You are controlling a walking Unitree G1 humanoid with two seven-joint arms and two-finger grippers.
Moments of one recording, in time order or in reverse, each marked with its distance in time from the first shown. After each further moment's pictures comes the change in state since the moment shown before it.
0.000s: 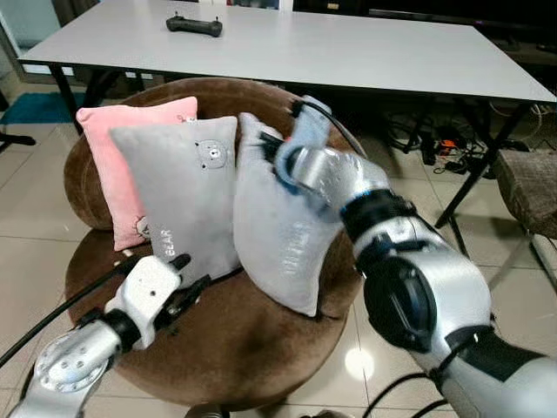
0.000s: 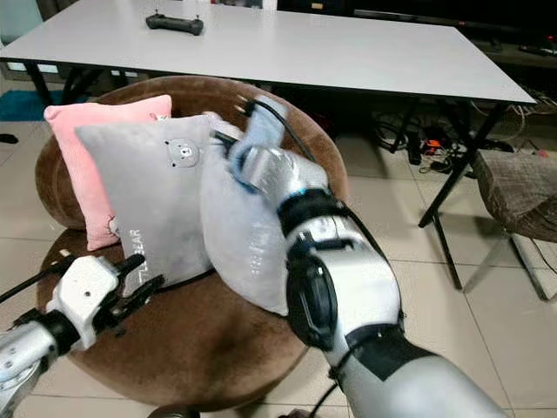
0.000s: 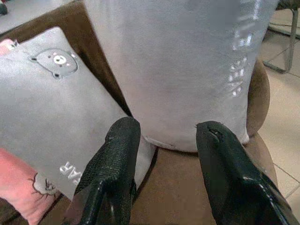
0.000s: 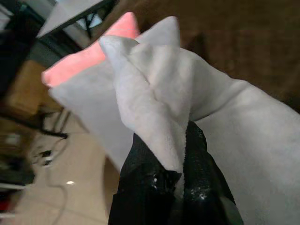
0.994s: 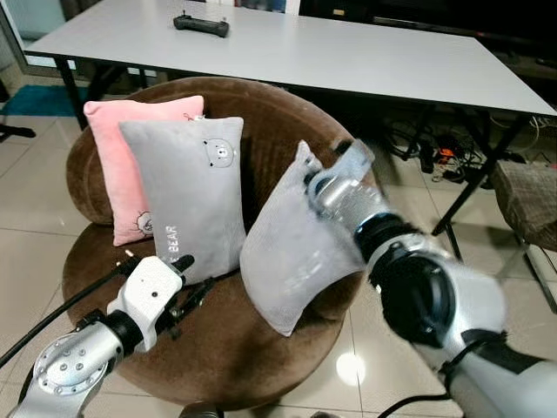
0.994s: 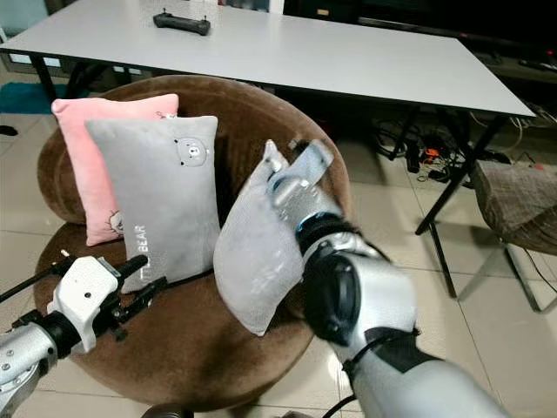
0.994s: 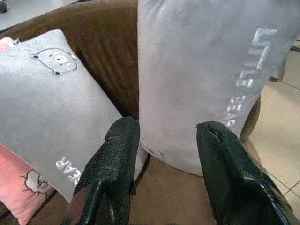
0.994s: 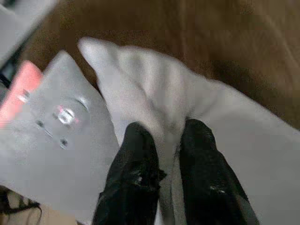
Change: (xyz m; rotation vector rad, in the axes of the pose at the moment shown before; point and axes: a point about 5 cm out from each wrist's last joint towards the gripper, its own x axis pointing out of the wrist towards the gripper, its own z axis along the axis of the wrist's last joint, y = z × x) left arm -0.002 -0.003 0.009 -0.003 -0.004 -0.002; right arm 0.000 -0.076 -0.012 0.296 -0.142 -0.331
